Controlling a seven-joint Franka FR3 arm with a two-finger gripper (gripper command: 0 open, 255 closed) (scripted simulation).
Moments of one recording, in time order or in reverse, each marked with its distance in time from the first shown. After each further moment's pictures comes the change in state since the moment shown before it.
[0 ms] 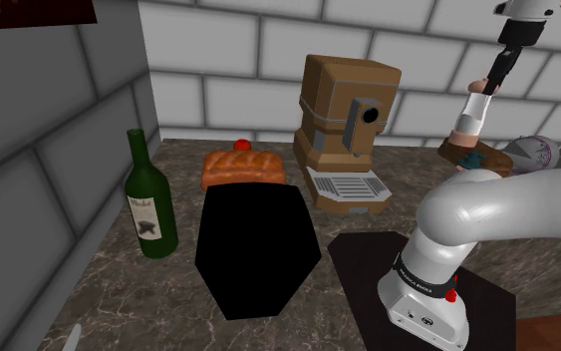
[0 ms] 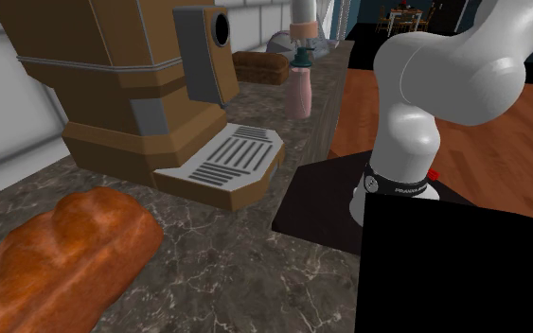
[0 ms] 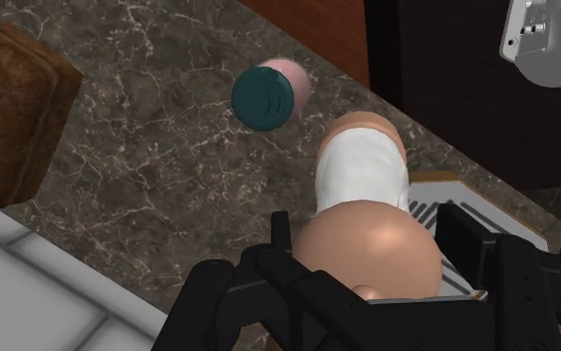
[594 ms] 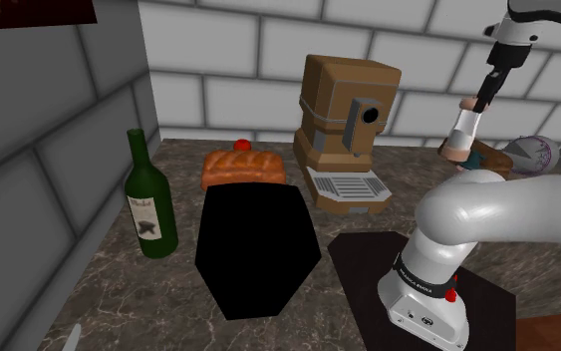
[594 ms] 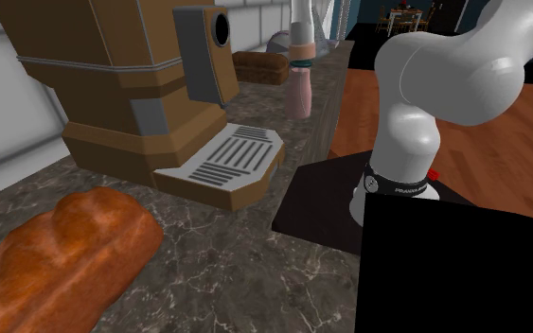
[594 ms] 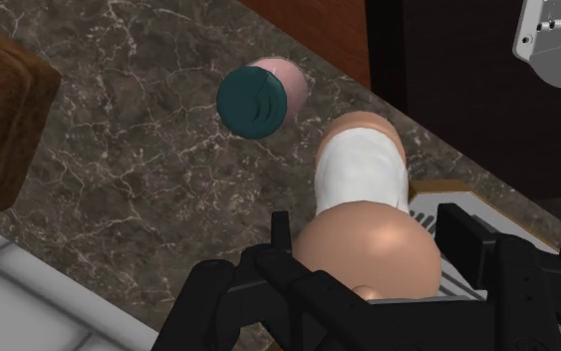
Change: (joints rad) arm -0.025 -0.070 -0.029 -0.156 -0.036 0.084 0.033
